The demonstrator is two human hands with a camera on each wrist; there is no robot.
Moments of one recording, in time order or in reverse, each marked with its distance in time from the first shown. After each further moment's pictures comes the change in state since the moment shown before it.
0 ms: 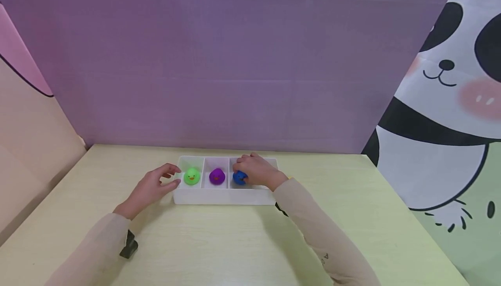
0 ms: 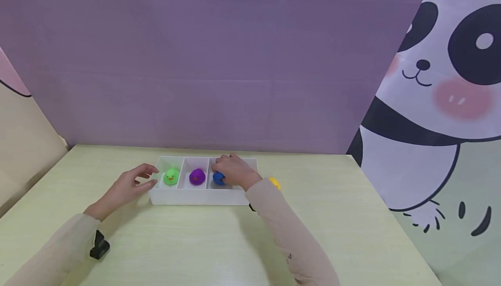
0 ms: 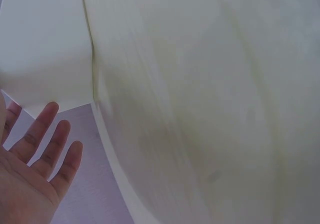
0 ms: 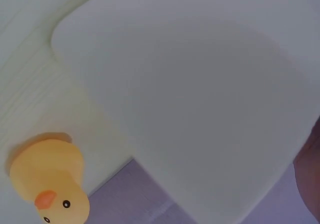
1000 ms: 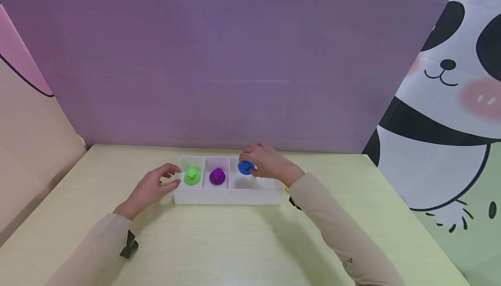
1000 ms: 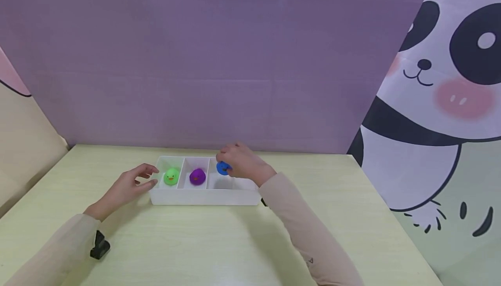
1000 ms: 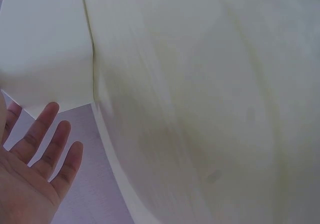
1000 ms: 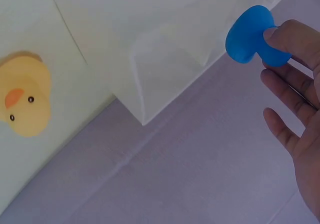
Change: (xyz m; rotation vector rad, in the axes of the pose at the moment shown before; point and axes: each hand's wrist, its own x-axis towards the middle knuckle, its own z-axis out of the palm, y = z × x) left_hand -0.001 0.001 0.001 0.000 0.003 -0.001; right_hand -0.023 0.007 -0.043 -0.008 0.097 0.004
